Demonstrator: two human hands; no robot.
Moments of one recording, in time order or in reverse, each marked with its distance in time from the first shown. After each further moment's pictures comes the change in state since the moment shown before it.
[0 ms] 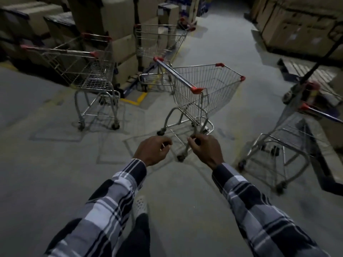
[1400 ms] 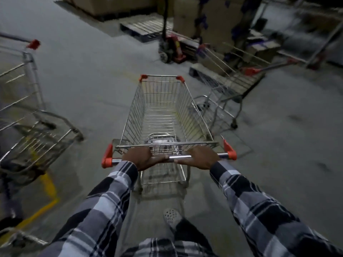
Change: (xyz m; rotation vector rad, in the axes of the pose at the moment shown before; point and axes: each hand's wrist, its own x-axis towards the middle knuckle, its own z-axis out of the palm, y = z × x) left_hand 0.697 -0.250 -0.026 0.532 -0.716 0.898; right_hand 0.480 0.030 0.220 -0.399 -0.272 0.887
